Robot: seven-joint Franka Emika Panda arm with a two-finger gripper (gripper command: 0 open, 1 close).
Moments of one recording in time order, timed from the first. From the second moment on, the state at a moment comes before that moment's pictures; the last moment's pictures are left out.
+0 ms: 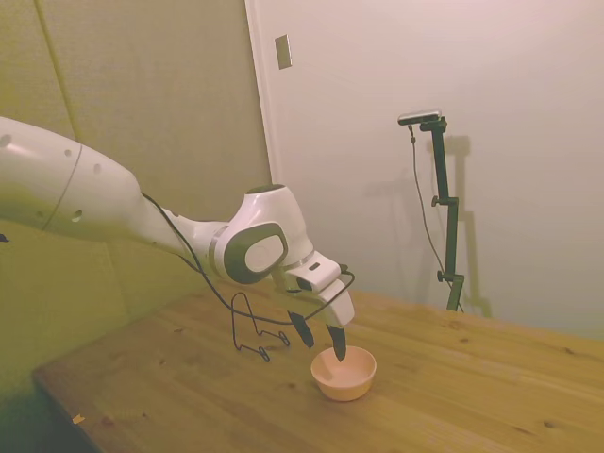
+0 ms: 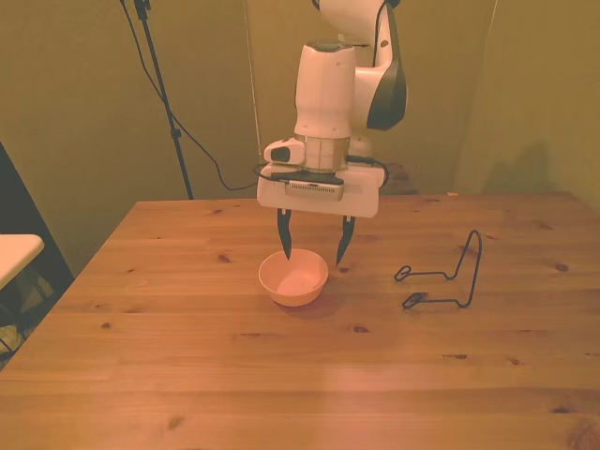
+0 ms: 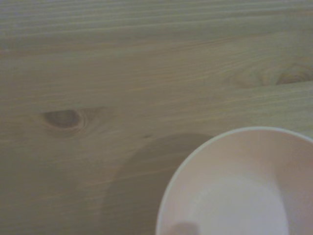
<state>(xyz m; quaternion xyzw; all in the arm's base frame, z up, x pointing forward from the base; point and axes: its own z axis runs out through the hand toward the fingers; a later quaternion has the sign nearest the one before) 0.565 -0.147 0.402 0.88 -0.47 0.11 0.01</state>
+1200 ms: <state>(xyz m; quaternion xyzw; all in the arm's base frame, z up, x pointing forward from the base) 0.579 -0.156 0.364 0.87 -0.48 0.10 0.02</state>
